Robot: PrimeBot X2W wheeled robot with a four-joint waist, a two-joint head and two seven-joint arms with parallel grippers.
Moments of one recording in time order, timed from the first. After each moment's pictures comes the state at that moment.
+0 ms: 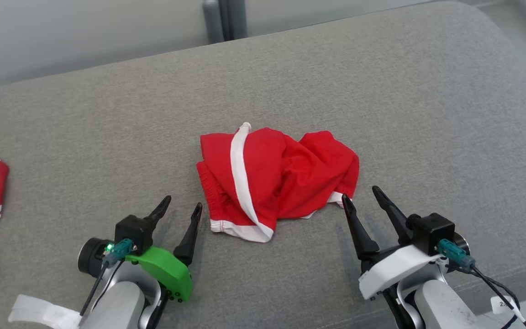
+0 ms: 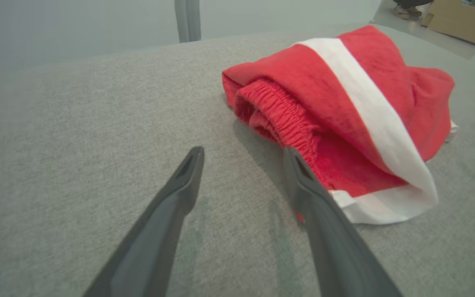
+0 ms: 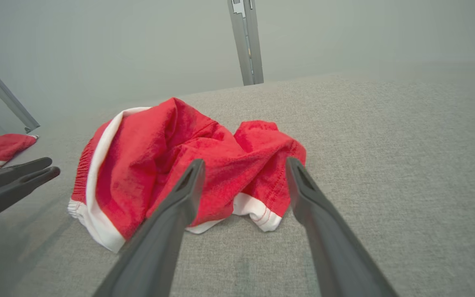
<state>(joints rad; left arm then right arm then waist) -0.38 0.22 -0.53 0.62 -0.44 -0.10 -0.26 -0.19 -0.05 0.25 0.33 0.24 0.13 -0.26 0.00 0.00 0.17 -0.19</state>
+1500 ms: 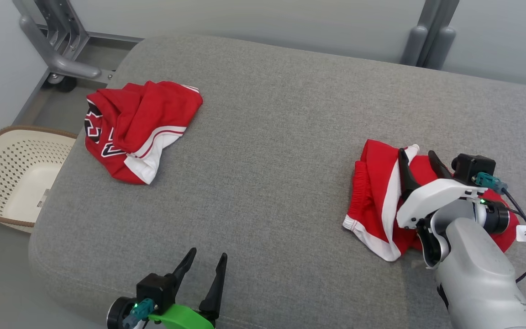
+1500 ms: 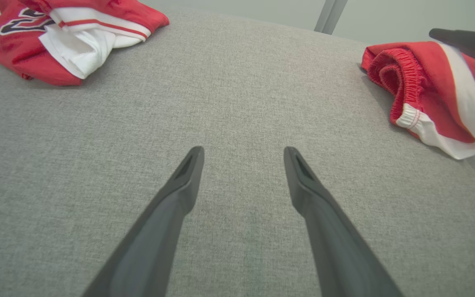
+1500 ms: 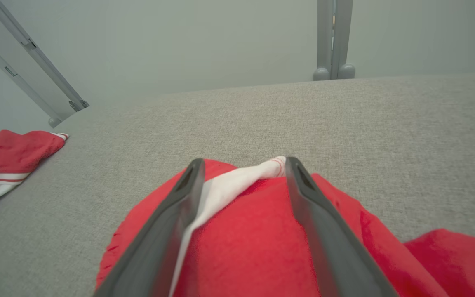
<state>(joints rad) -0.09 0.09 -0.38 0.44 -0.32 -0.13 -0.26 -0.57 -0.05 -0.04 0.87 0.23 0.13 -0.26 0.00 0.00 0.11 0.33</state>
